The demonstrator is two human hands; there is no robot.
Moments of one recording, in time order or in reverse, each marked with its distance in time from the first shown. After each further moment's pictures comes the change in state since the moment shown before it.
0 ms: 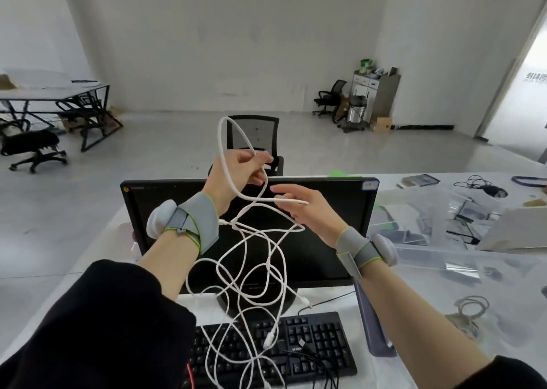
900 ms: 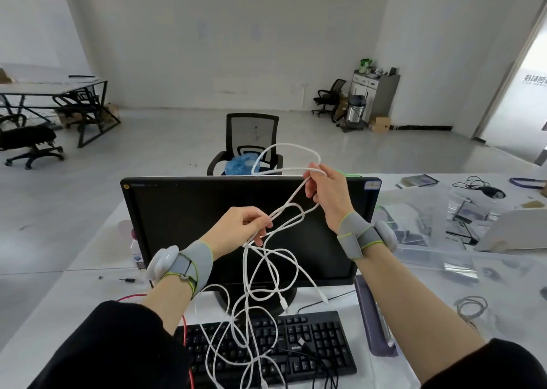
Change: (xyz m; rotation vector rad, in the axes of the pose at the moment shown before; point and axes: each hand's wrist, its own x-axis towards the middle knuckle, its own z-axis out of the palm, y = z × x) left_hand -0.047 -0.062 -0.009 0.326 -0.350 -0.134; right_hand 0.022 -0.007 -0.011 0.218 0.446 0.076
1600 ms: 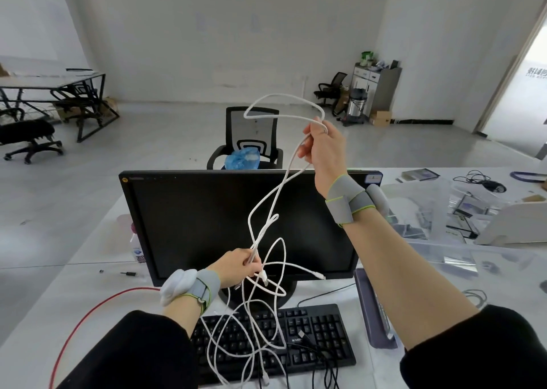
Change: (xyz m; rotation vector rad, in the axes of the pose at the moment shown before) left_hand -0.008 -0.071 0.037 0.284 -0.237 -0.298; right_hand 0.012 -0.043 0.023 0.211 0.073 -0.117
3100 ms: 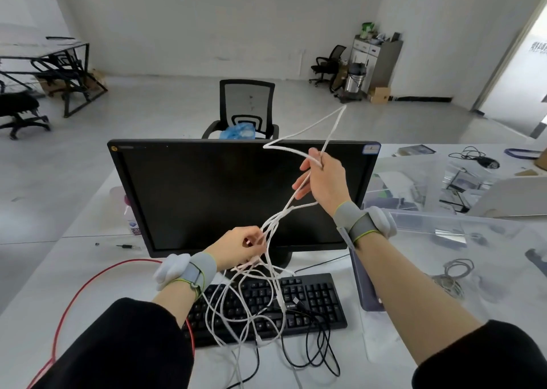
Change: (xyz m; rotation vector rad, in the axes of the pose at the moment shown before) left_hand -0.013 -0.007 0.021 -0.140 0.014 0.188; right_hand -0.041 0.065 -0.049 -0.441 -0.111 0.194
